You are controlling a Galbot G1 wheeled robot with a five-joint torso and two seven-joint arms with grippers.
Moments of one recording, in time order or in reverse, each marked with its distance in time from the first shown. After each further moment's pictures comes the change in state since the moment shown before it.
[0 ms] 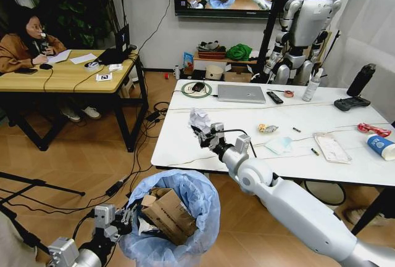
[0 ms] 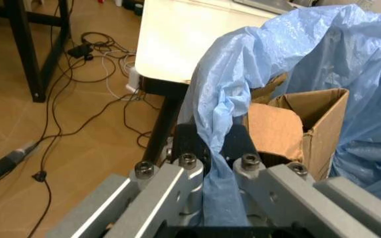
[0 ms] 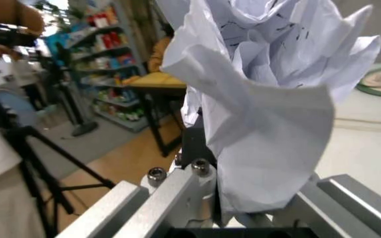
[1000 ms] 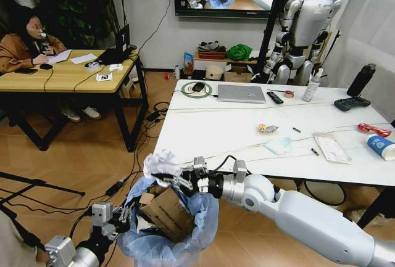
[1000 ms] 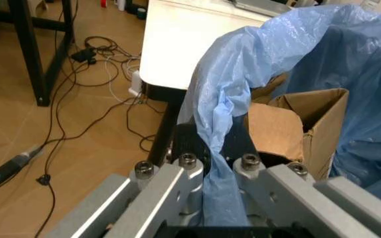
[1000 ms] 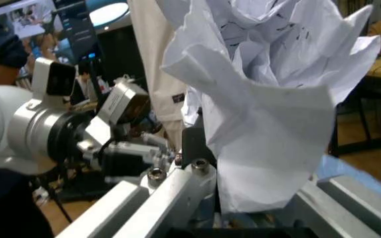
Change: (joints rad) left arm 0.003 0.003 -0.020 -0.013 -0.010 0.005 -0.003; right arm 0.063 -0.116 -0.195 -0.022 0.047 0.122 -0.712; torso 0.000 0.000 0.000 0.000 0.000
